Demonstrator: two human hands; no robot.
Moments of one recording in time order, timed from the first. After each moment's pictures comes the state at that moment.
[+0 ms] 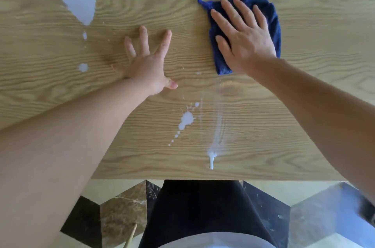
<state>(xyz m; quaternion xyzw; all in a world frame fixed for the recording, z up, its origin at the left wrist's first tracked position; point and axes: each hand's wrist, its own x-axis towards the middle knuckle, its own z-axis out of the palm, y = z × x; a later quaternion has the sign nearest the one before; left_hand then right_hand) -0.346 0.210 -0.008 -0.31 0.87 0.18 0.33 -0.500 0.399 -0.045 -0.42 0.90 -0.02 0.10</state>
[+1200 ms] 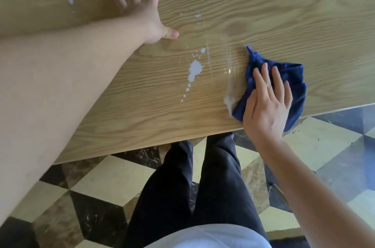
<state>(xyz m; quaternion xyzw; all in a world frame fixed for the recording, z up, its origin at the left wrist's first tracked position) -0.334 0.211 -0.006 -0.27 0.91 0.11 0.30 -0.231 0.514 -0.048 -0.08 0.99 -0.13 0.05</state>
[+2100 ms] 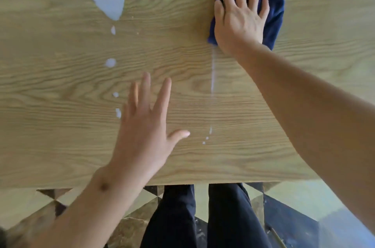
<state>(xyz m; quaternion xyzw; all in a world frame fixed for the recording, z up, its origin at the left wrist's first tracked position) -0.188 0.220 0.031 -0.23 0.94 0.18 0.19 -0.447 0.298 -0.054 -0.20 0.97 -0.10 0.09</state>
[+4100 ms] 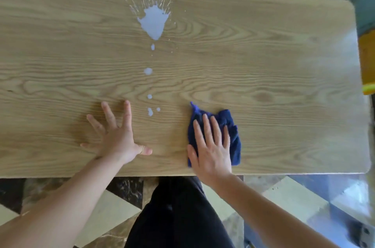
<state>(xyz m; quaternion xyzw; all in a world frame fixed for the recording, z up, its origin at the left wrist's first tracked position) -0.097 0.120 0.005 -0.40 0.81 0.24 0.36 -0.167 0.361 -0.039 -0.35 0.92 -0.02 0.15</state>
